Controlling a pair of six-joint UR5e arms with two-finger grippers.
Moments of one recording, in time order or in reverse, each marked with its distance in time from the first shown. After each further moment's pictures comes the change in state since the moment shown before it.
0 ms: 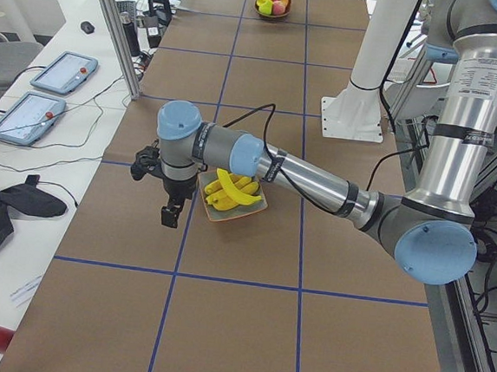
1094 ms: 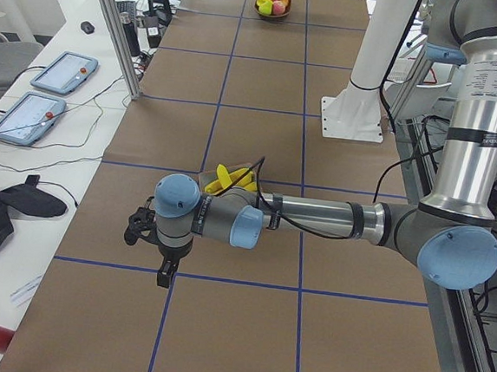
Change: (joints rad) left arm -0.029 0.059 0.233 -0.312 -0.002 -0.067; right arm 0.064 -0.095 -0.055 0.050 -0.005 -0.101
